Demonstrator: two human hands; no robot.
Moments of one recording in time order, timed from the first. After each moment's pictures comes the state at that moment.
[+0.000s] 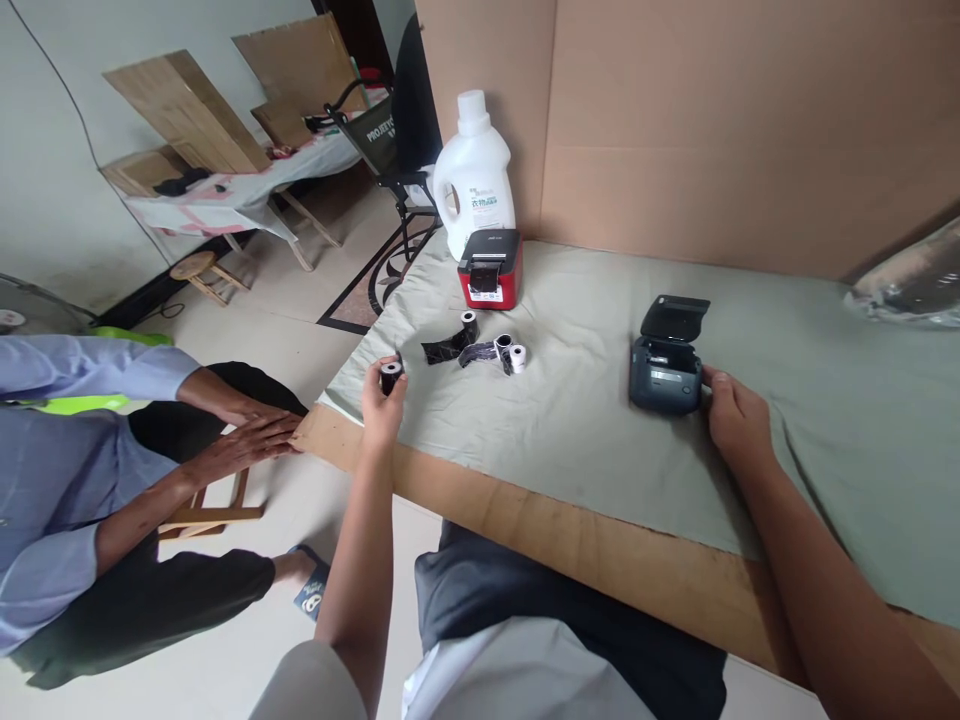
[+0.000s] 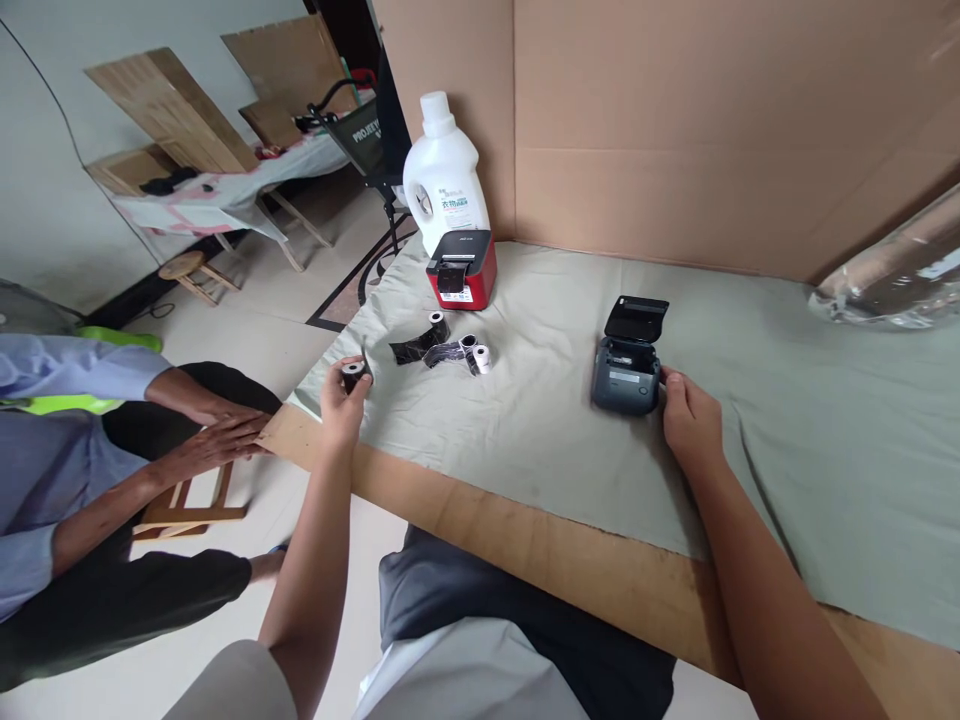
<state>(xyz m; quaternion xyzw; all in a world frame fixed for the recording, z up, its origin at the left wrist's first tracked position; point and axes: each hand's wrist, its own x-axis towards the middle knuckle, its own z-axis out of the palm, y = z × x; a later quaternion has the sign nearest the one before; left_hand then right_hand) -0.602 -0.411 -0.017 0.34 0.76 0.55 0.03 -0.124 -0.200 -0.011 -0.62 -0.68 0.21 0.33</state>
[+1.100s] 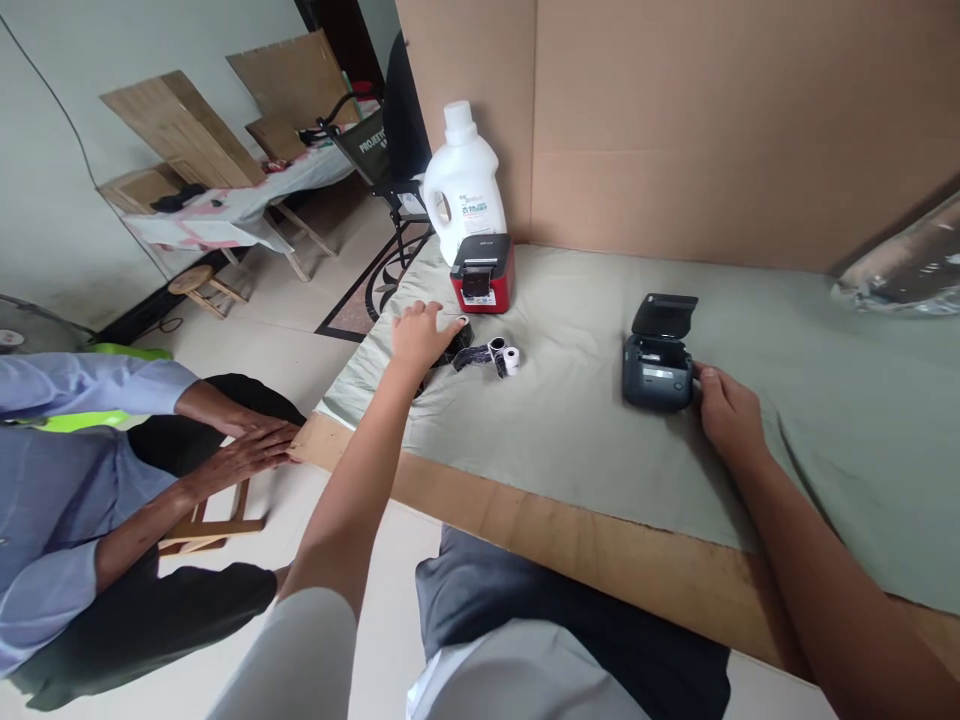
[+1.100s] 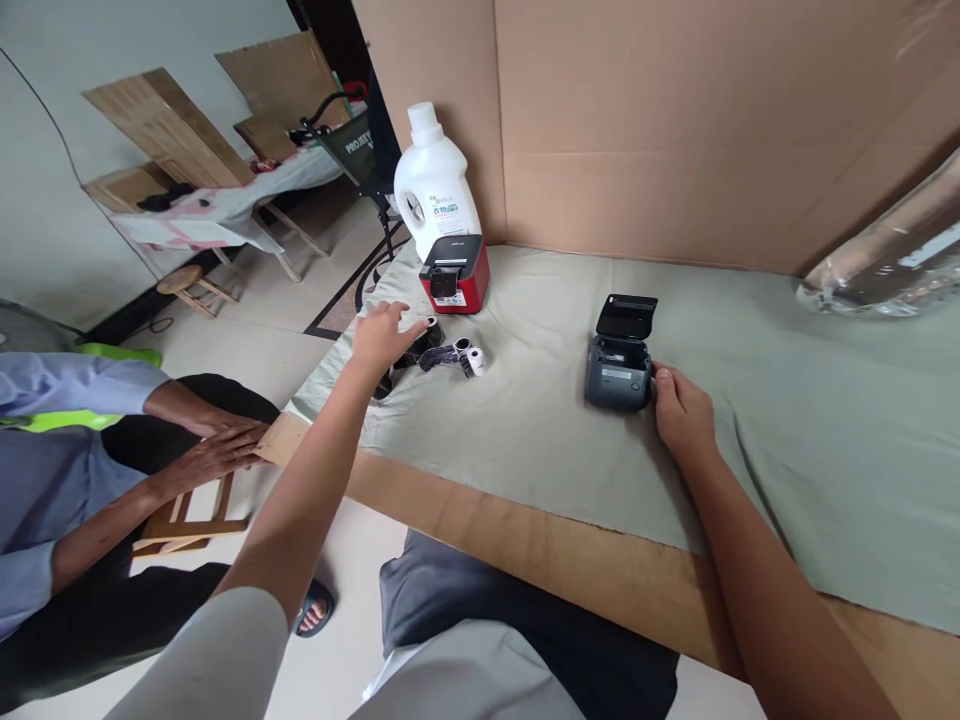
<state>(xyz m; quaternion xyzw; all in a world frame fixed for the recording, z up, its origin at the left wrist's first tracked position) -0.578 -0.308 0.064 0.52 0.84 0.17 -0.06 -0.122 -0.196 -0.013 -0.60 -0.70 0.22 0.33</state>
